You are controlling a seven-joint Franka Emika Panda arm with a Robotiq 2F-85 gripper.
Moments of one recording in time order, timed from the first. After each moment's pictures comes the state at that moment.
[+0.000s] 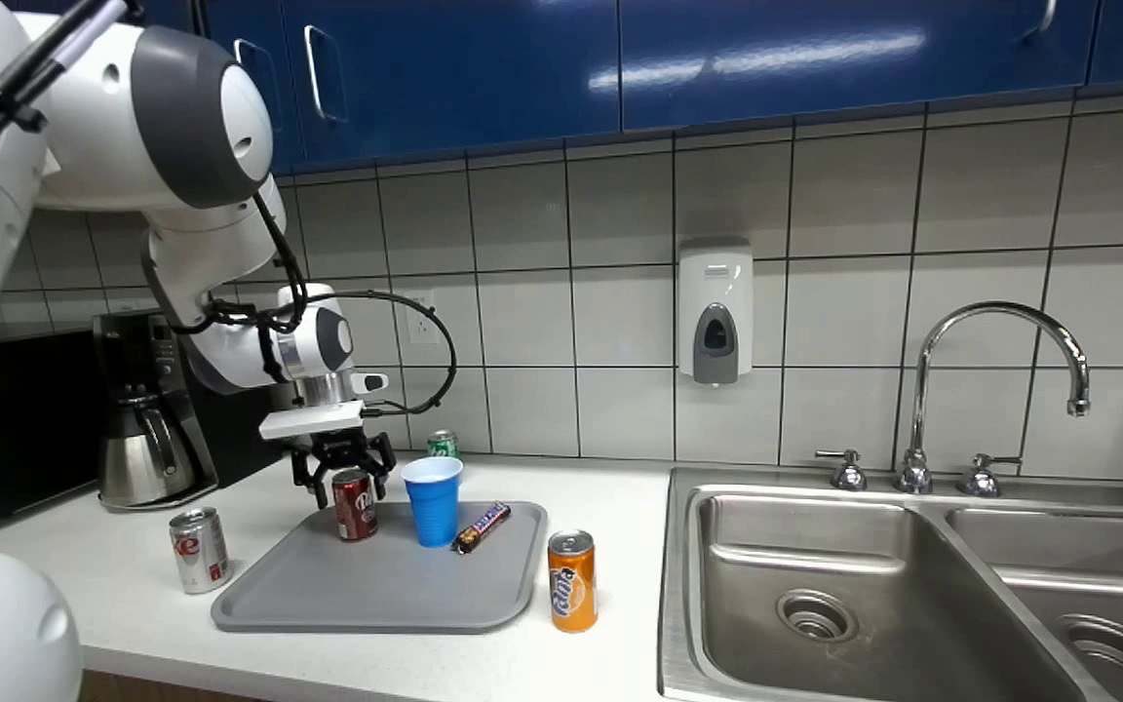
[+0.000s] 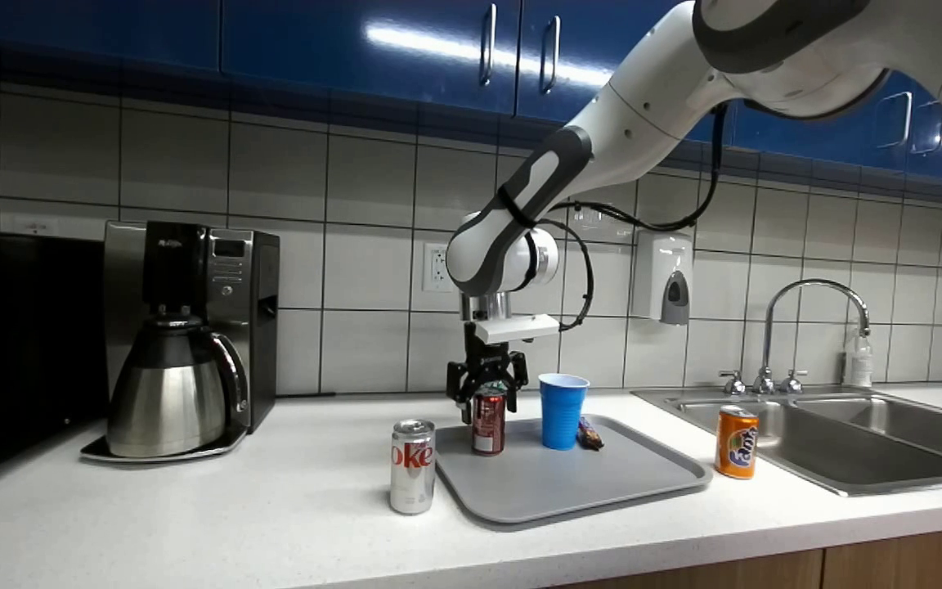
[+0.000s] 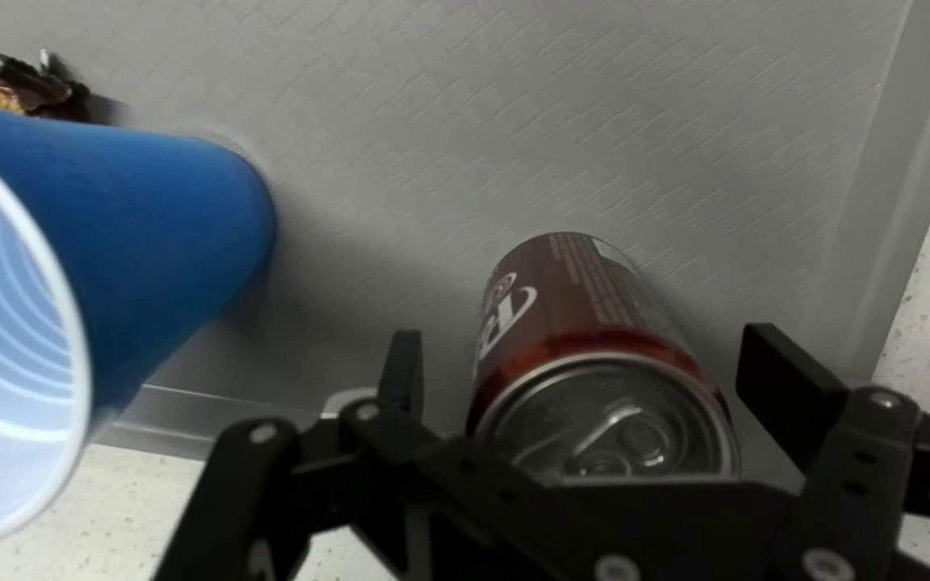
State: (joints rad) arm 0.27 0.61 0.09 -1.70 -0.19 2.26 0.13
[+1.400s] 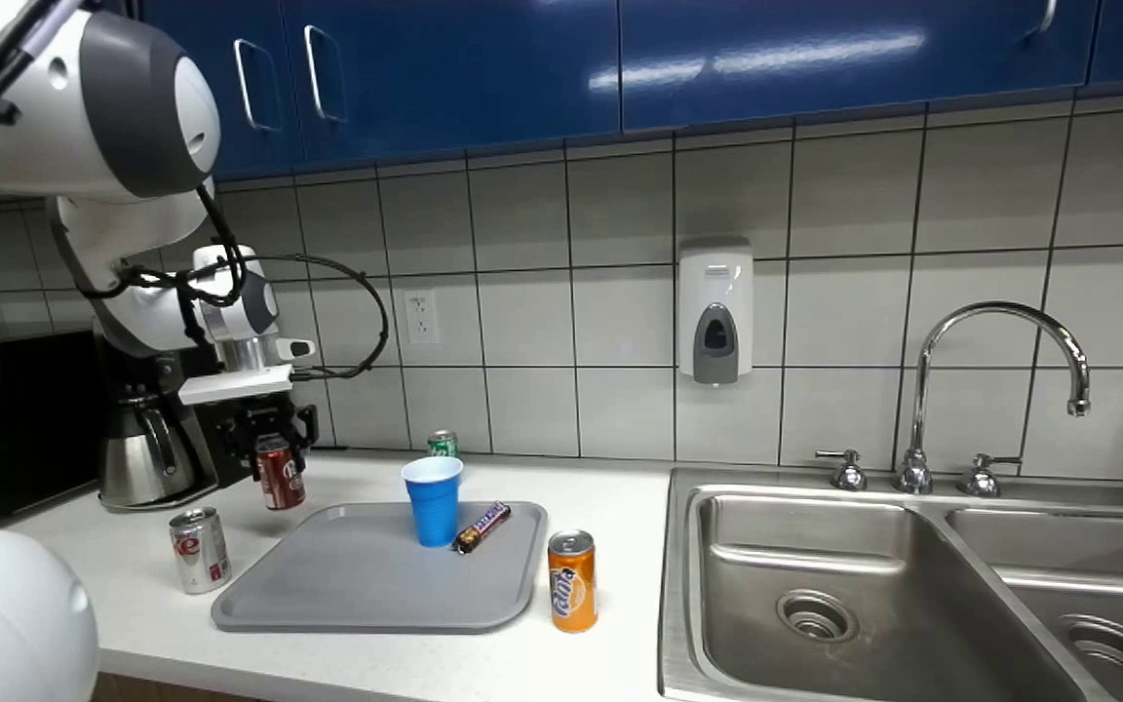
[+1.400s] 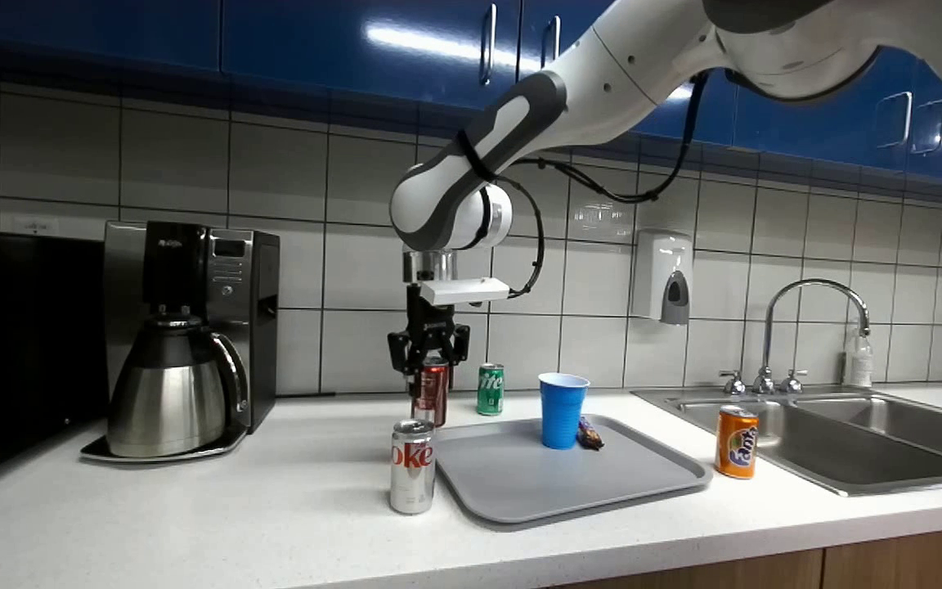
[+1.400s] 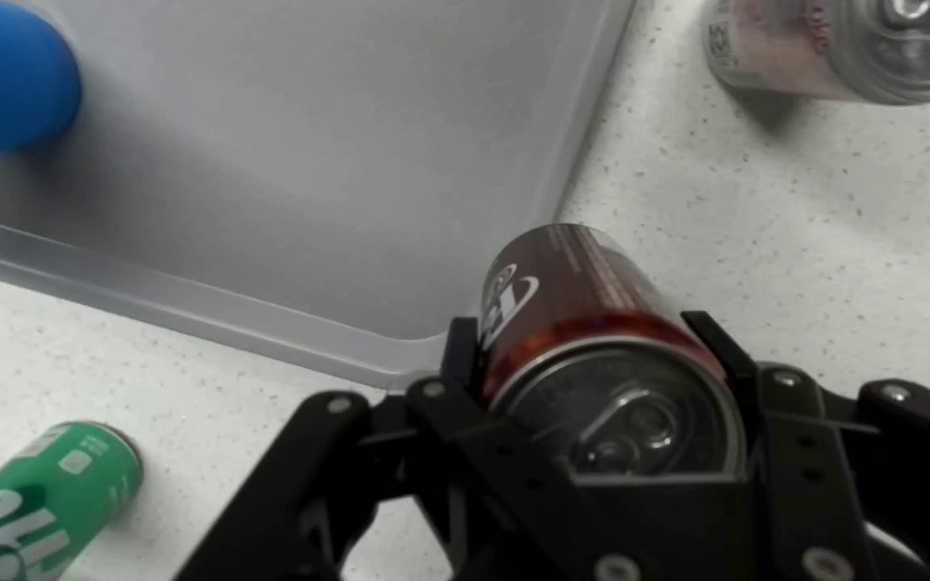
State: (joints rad) arm 0.38 0.57 0.15 -1.61 -0.19 2.17 0.12
